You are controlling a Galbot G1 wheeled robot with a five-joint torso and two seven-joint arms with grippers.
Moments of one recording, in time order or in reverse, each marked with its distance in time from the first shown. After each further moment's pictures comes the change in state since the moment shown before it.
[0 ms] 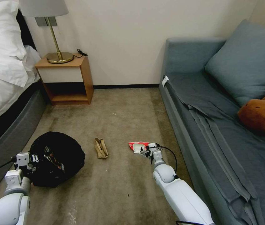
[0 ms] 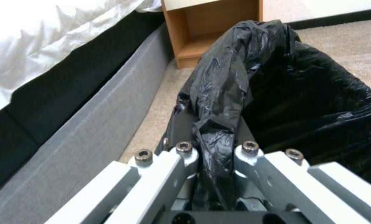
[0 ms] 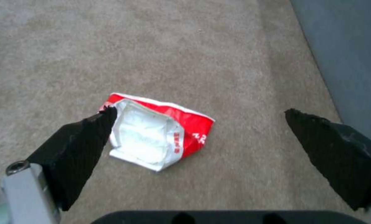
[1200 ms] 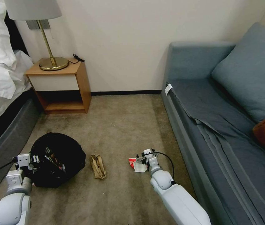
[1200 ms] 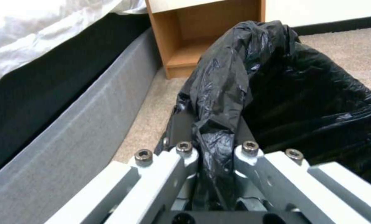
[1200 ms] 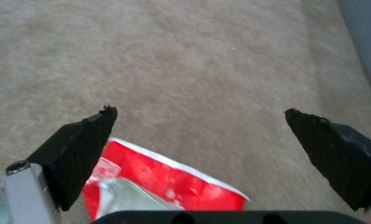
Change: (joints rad) left arm -0.014 -0.009 0.005 0.027 0.001 -0.003 0.000; right arm -0.035 -0.009 -0.078 0.006 -0.047 0.012 -0.049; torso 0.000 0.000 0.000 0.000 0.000
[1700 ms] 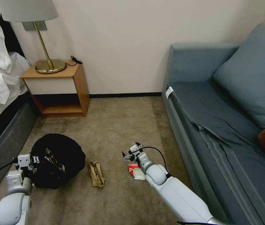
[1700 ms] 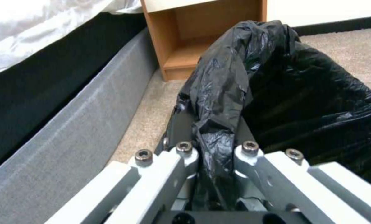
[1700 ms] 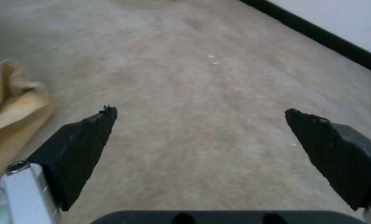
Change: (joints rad) left arm -0.007 0.013 -0.003 0.023 -0.006 -0.002 0.008; right arm 0.122 -0.077 -0.228 0.058 -0.021 0.036 -0.152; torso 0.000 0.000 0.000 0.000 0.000
